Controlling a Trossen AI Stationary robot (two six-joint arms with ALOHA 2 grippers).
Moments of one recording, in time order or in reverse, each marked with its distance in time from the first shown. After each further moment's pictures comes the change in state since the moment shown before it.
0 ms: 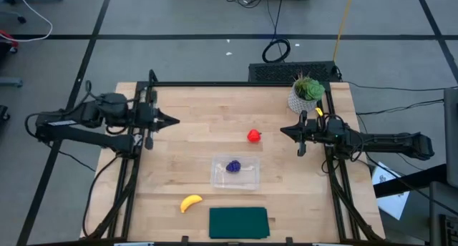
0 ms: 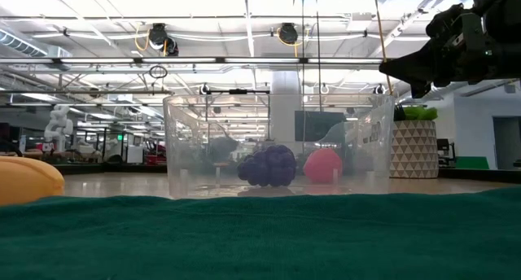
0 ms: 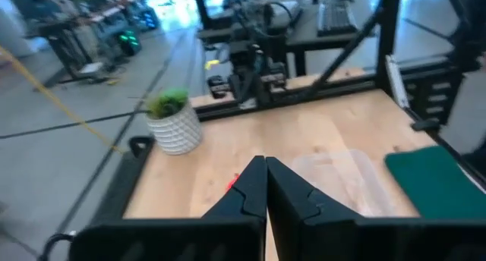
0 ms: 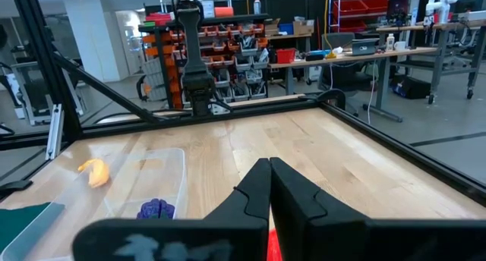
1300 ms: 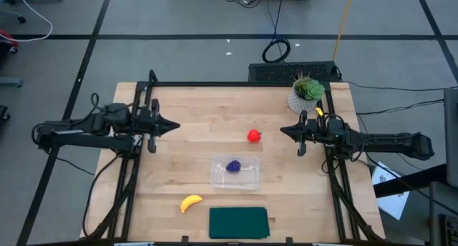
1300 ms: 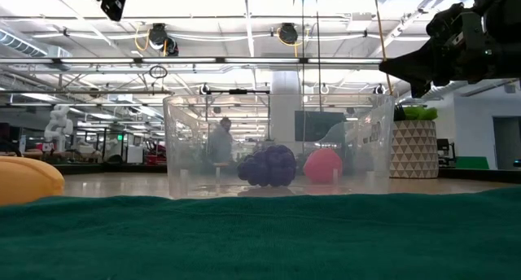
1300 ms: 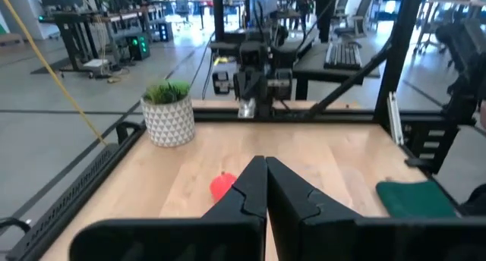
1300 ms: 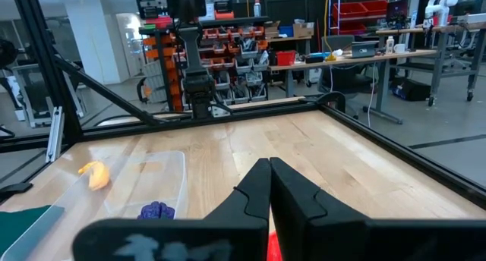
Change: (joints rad) left arm 0.057 -0.195 -0.363 0.262 0.050 -0.183; right arm 0.000 0.001 0.000 0.008 0.000 0.000
